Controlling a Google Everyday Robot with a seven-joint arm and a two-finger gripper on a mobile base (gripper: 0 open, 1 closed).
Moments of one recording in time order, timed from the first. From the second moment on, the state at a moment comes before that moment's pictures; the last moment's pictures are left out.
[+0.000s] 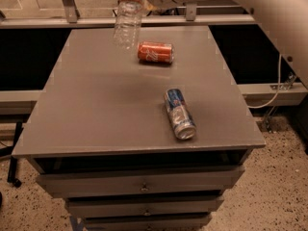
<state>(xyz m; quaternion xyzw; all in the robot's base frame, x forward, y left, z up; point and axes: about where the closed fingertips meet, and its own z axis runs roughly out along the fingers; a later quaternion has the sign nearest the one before) 0.690 0.038 1.052 -0.82 -0.07 -0.41 0.39</state>
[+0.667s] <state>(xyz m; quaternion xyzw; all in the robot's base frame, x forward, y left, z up) 0.705 -0.079 1.113 -0.71 -0.07 -0.55 0.43</state>
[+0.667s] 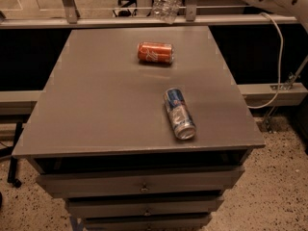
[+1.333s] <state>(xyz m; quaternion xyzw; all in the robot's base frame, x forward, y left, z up) 0.713 -0.127 1.129 -0.68 -0.14 -0.65 0.30</state>
